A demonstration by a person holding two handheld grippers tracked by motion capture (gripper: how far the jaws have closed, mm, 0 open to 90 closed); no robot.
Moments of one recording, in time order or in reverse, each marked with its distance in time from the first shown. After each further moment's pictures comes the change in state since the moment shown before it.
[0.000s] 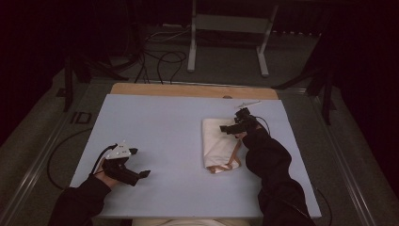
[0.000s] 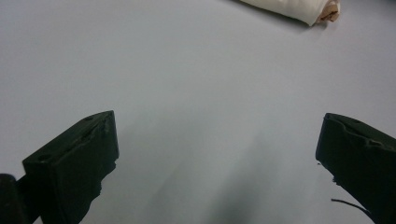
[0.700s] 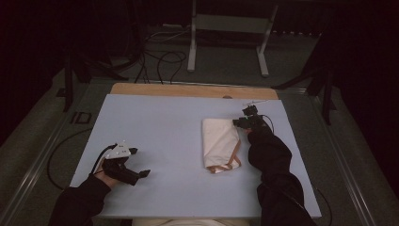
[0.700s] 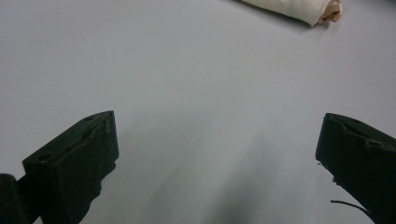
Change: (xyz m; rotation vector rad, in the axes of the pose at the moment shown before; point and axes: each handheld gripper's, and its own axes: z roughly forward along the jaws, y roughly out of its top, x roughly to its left) left arm 0.002 -0.001 0.000 -0.002 0.001 -0.003; right arm -0.043 -0.010 0.013 0.022 -0.156 0.125
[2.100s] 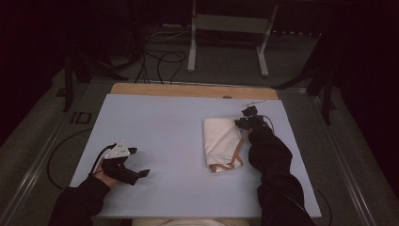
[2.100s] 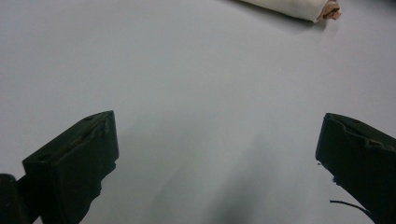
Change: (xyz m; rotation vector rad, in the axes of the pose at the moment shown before) left arm 0.001 0.000 -0.002 -0.009 0.006 0.005; right arm 0.004 0.000 -0.005 0.009 -0.071 -0.047
